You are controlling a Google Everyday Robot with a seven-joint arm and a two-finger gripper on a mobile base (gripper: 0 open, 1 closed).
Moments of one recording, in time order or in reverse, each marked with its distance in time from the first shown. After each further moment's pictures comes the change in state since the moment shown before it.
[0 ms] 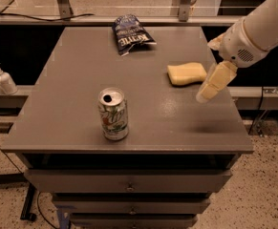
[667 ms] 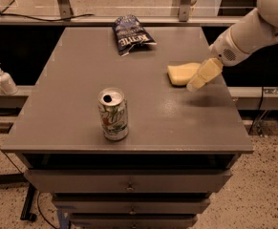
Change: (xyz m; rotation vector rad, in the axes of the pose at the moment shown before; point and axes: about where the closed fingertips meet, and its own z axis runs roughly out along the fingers) arm 0.022 -0.069 0.061 0.048 -0.014 0.200
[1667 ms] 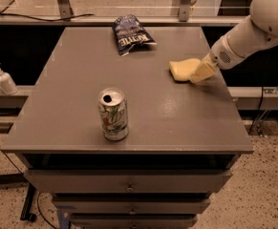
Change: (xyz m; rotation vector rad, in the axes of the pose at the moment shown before) arm 0.013 -0.014 0.027 -0.014 0.026 0.115
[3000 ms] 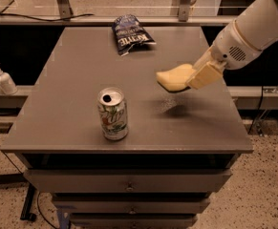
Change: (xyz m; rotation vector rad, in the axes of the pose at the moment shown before) arm -0.020 0.119 -0.083 -0.146 0.017 -0.187
